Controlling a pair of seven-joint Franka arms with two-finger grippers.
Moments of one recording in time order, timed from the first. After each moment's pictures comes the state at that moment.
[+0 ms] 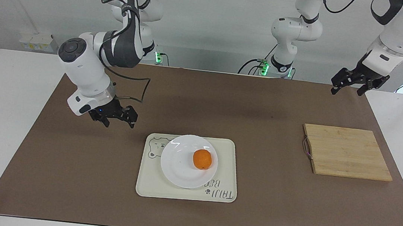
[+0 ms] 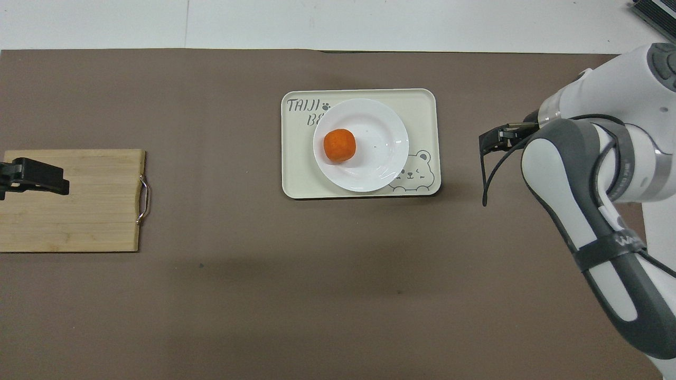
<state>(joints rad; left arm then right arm) -0.02 -0.05 0.00 -1.62 -0.02 1.53 -0.03 0.19 0.26 -0.15 -1.68 0.12 1.92 0.01</state>
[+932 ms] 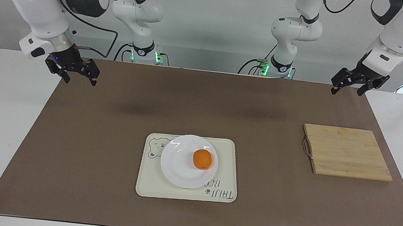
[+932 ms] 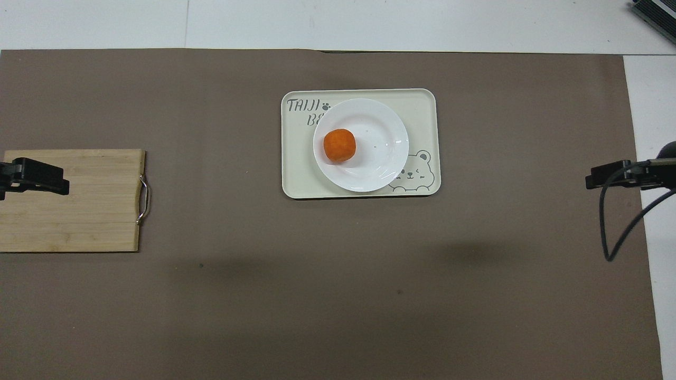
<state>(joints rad) -0.02 -0.05 0.00 -1.62 -0.02 1.53 -0.03 0.04 -0.04 -0.15 -1.74 0.02 1.69 -0.08</state>
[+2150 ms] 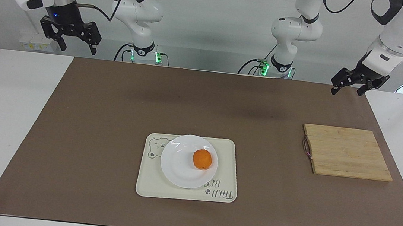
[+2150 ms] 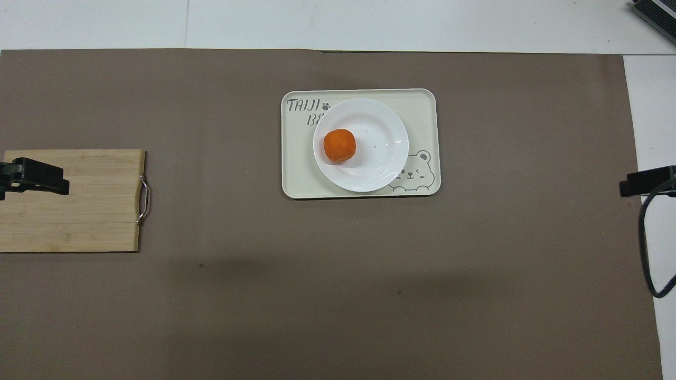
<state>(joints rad) -0.02 -0.05 0.00 -1.62 -0.02 1.53 -0.04 0.07 -0.09 -0.11 -1.57 -0.04 1.51 -0.02</state>
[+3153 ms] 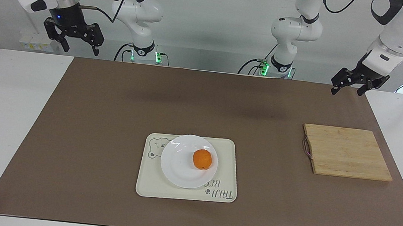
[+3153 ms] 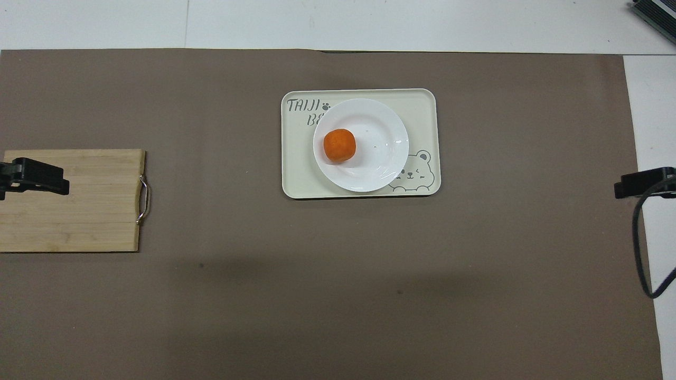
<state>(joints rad) -0.02 -0.05 0.00 -1.62 -0.02 1.53 -0.04 0.08 -0.08 -0.11 -1.57 -0.04 1.50 -0.02</state>
